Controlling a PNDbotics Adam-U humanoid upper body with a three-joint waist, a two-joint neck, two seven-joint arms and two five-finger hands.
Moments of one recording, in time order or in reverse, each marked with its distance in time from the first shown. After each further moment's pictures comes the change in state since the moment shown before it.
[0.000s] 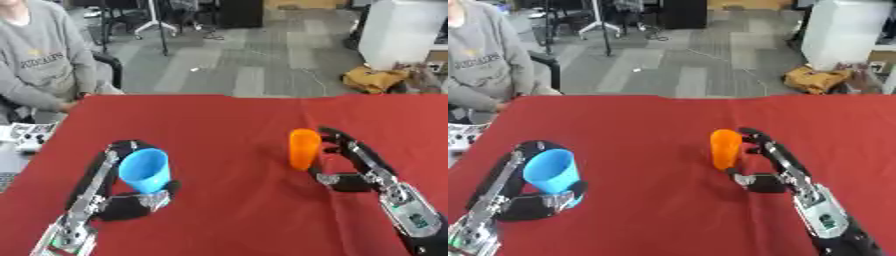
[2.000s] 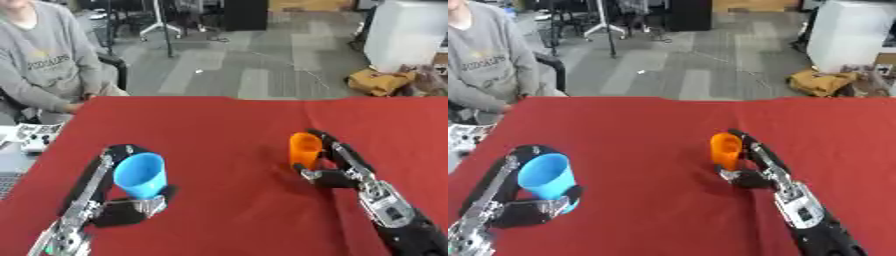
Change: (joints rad) left arm -0.005 -0.008 -0.010 -0.001 0.004 -0.002 -0.009; right arm -0.066 0.042 -0.035 0.133 -0.036 0.048 -0.041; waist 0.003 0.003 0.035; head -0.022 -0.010
